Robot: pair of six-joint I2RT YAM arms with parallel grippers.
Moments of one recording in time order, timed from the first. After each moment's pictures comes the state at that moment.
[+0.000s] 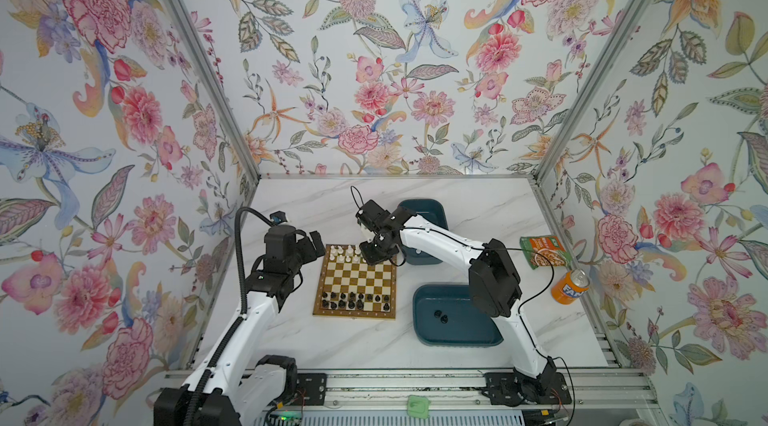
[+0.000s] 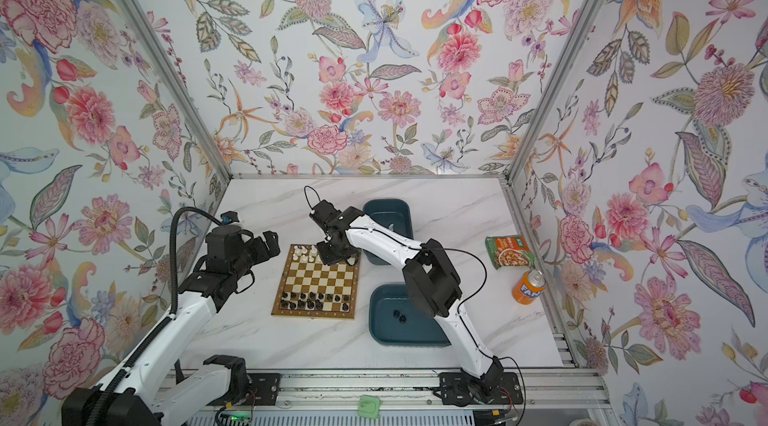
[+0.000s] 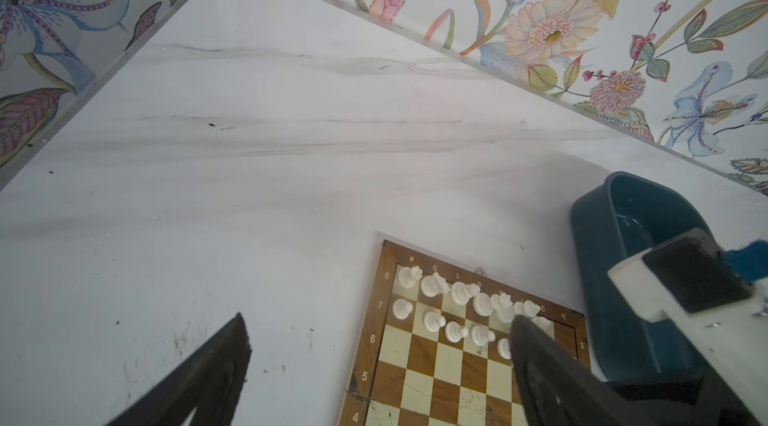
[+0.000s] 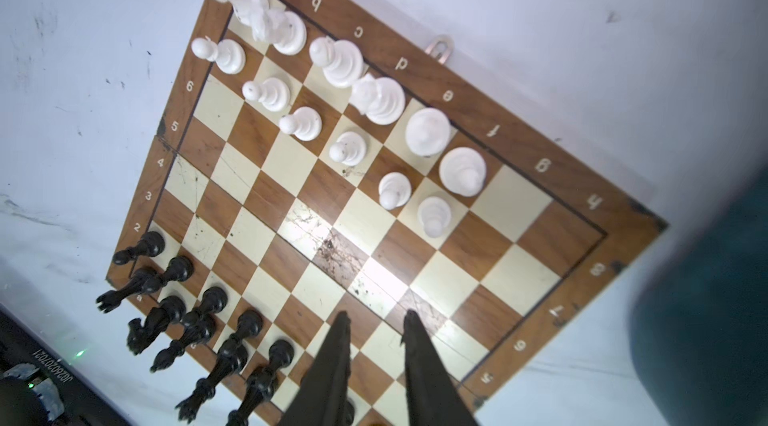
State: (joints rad) left arm -0.13 1.02 0.69 -0.26 -0.10 -0.42; right arm 0.89 2.22 1.99 -0.97 -0.11 0.35
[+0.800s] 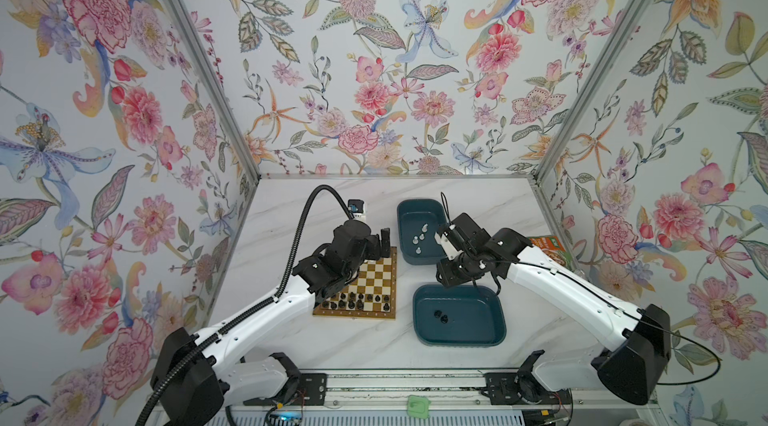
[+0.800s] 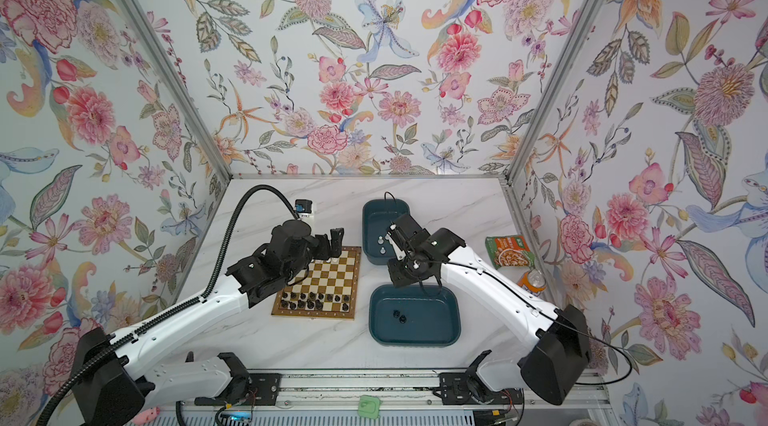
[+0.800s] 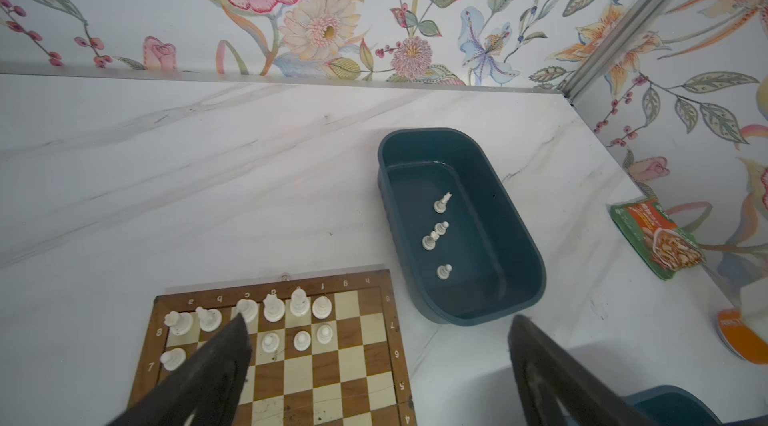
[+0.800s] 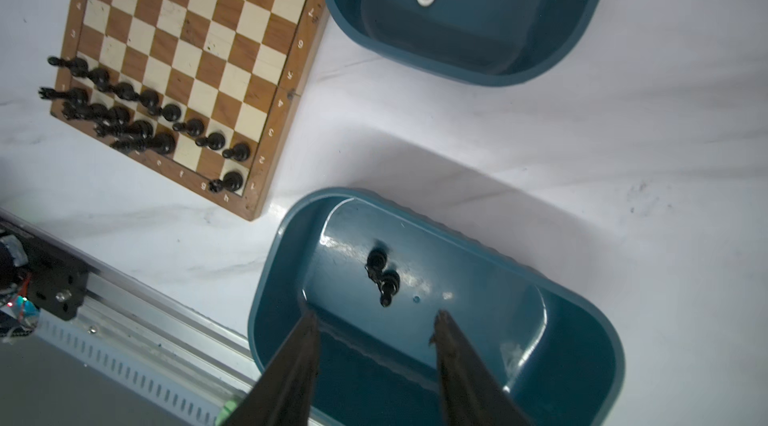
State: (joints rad) left arm -0.79 1.23 0.95 -0.22 -0.37 -0.45; right arm 0.74 1.32 1.19 -1.05 -0.02 0.37
